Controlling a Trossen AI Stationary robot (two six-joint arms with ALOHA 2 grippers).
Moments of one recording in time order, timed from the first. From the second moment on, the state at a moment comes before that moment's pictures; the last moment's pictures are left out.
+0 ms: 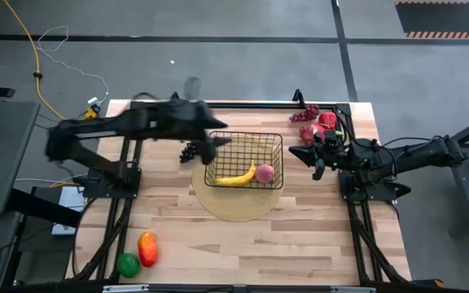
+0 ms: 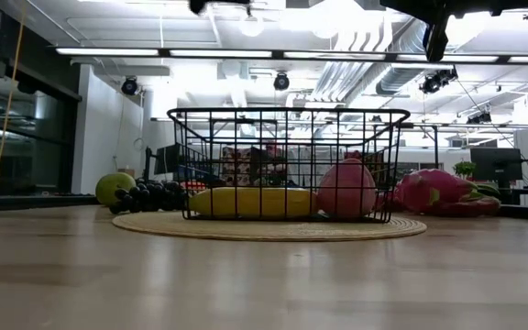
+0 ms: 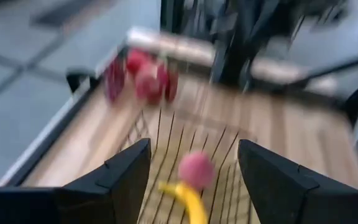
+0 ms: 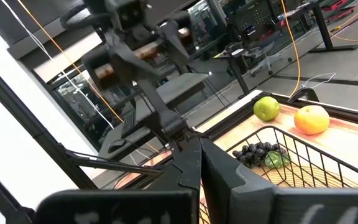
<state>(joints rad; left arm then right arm) 0.22 1.33 1.40 -0.53 -0.11 -0.15 0.12 0.66 0.48 0.25 0.32 0.52</state>
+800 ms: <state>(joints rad) 0.21 0.63 0.75 -0.06 -0.15 -0.23 0.12 0.66 0.48 0.25 0.32 0.52</state>
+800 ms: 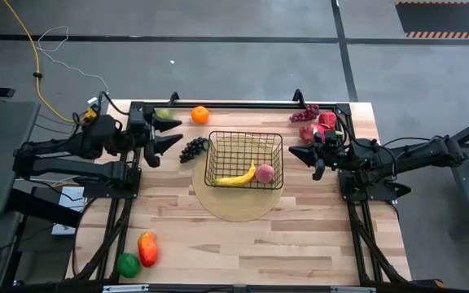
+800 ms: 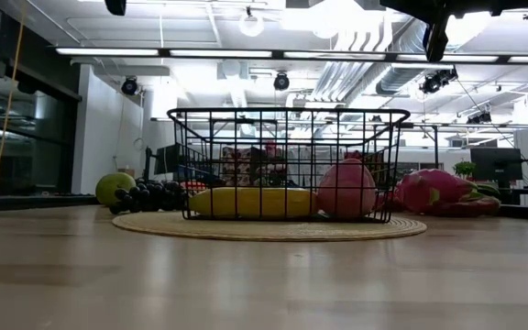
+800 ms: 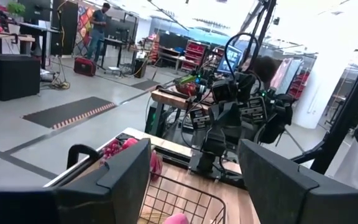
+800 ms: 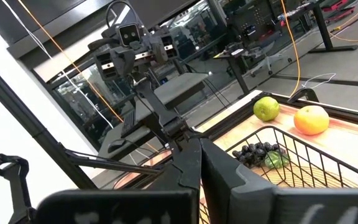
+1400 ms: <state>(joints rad) 0.21 0.64 0.75 -0.06 -0.14 -0.23 0.12 0.66 0.48 0.25 0.32 0.52</state>
